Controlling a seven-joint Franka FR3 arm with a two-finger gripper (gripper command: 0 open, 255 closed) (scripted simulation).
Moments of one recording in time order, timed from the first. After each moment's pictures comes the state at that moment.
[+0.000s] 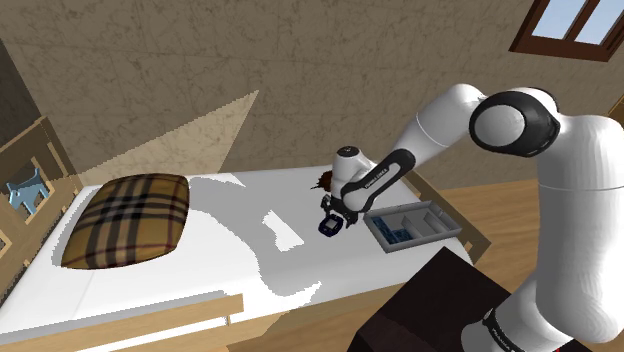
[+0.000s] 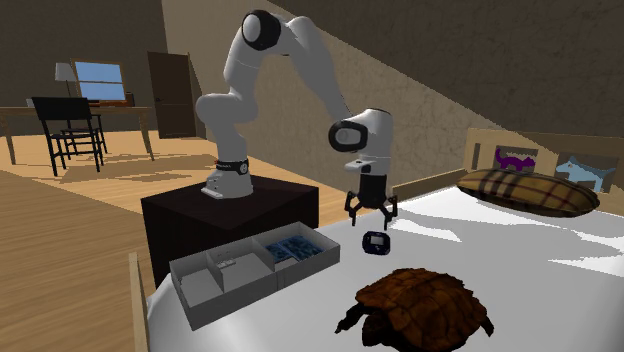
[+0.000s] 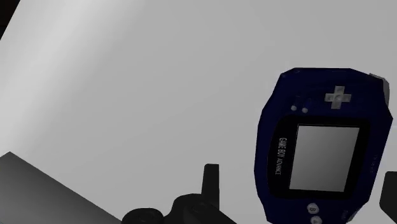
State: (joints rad) arm -0.02 0.55 0.05 -2.11 -0.32 2.65 1.58
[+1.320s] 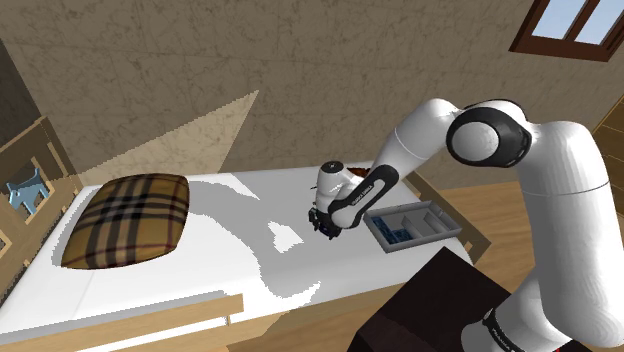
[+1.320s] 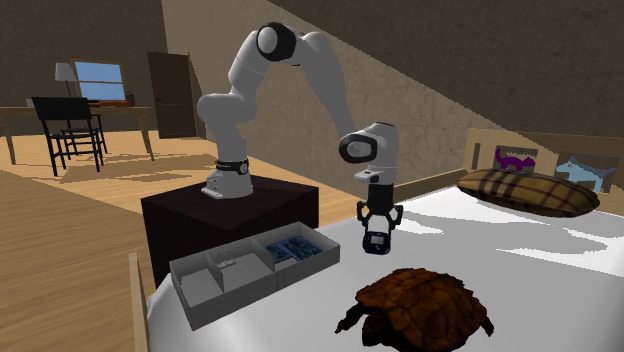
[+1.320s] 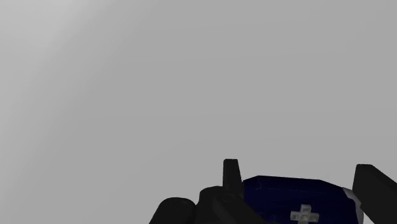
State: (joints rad) arm 0.09 0.67 0.03 -2.03 -0.35 2.71 1.71
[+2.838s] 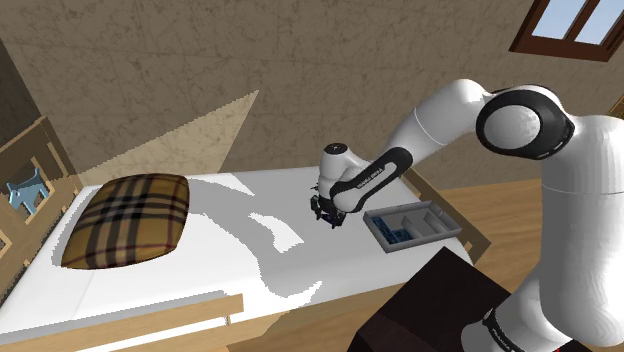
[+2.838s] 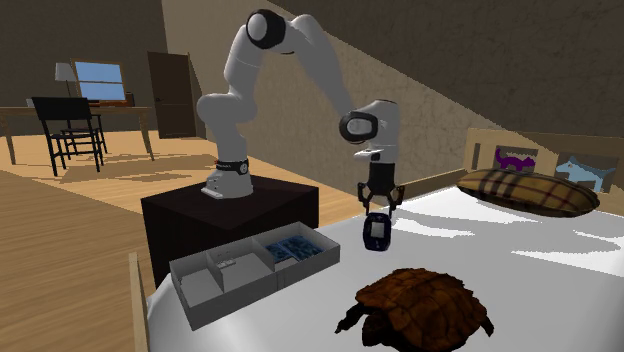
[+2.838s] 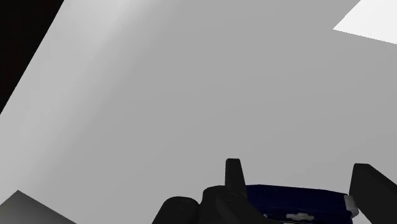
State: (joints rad) arm 0.06 0.52 0.07 -2.08 -0.31 2.60 1.67
